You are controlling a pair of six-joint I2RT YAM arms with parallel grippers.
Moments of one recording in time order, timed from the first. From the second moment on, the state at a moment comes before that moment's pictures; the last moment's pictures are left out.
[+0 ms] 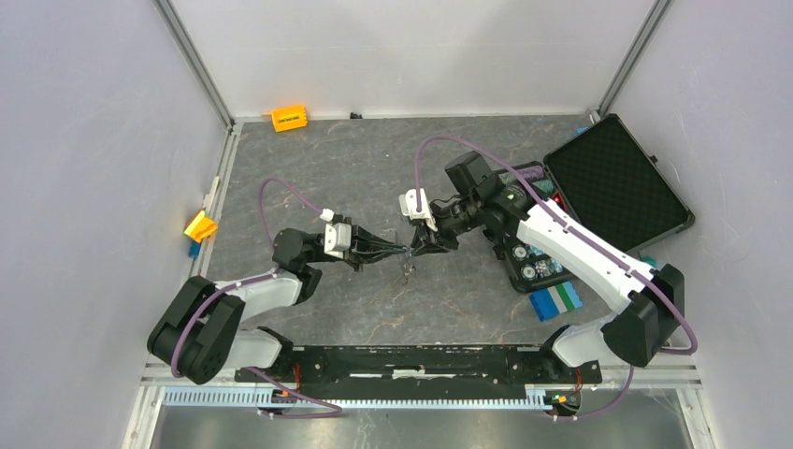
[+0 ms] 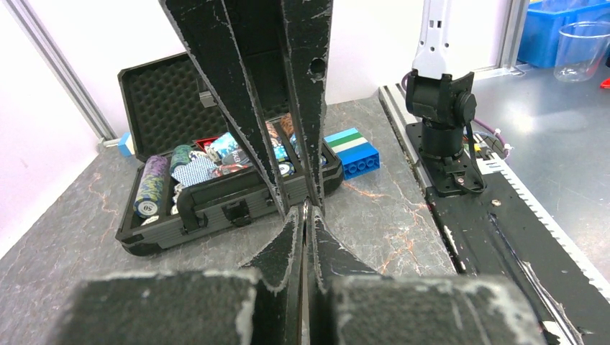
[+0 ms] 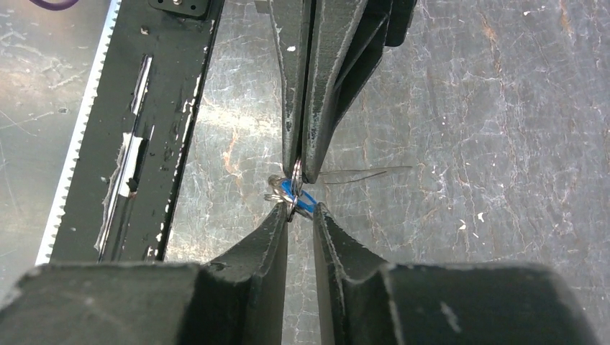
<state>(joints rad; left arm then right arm) -0.50 1.31 0.37 1.39 1.08 -0.18 0.71 1.42 1.32 -0.77 -0.80 -0.78</state>
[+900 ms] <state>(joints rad) -0.50 1.29 0.37 1.39 1.14 -0.18 0.71 1.42 1.29 -0.75 -0.84 -0.75</state>
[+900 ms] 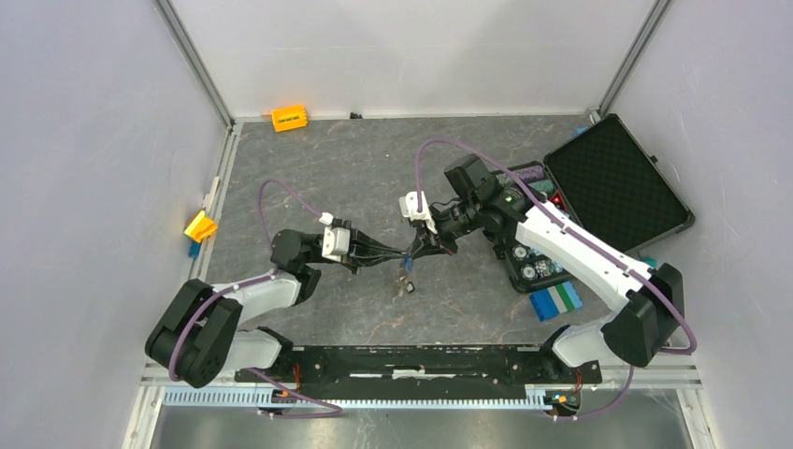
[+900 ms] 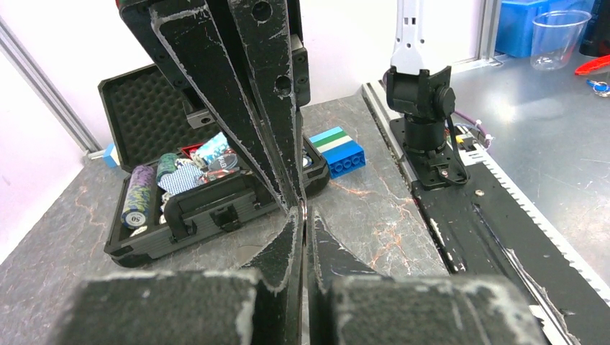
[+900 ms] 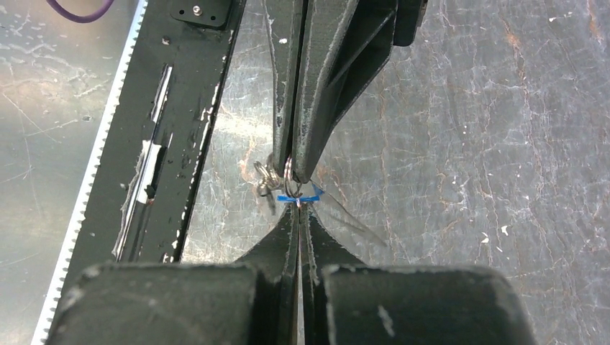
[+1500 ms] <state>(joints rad) -0.50 1.26 0.37 1.39 1.16 -0.19 0.71 1.46 1.29 -0.72 -0.92 -0.74</state>
